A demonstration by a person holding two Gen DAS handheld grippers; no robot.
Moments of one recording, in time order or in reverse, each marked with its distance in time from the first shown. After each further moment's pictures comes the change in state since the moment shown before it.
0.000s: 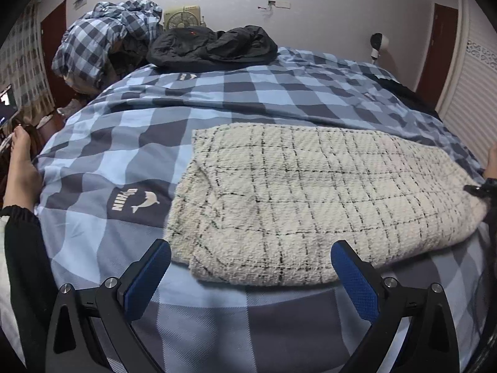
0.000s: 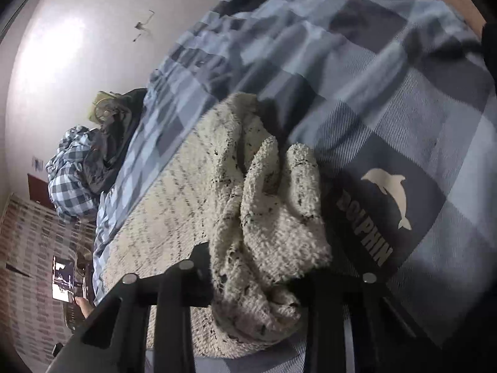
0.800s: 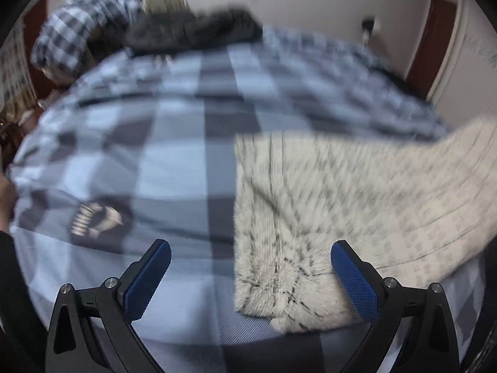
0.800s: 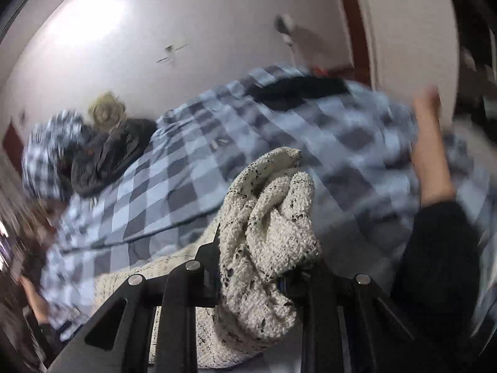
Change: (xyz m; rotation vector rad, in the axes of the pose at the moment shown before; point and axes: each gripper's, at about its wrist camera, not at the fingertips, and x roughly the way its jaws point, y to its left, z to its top) left arm 0.060 -0.018 0.031 0.031 0.172 -0.069; right arm -0.119 0.108 0.026 -0.391 -0.301 -0.273
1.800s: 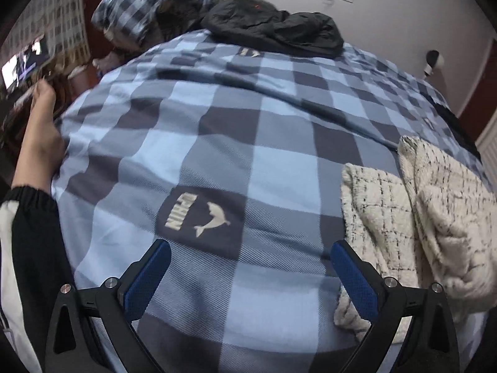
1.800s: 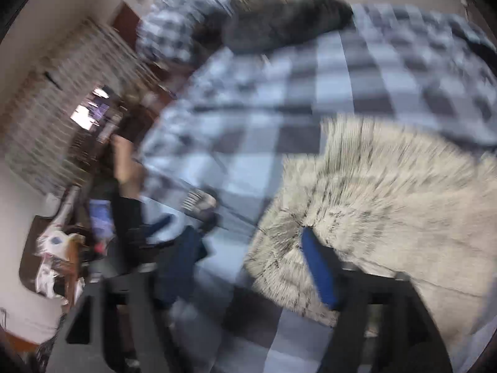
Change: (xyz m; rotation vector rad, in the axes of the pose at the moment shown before) left arm -0.030 0.090 0.003 -0.238 -0.060 0.156; right arm 0.034 0.209 -0.074 -0.346 0.404 0.609
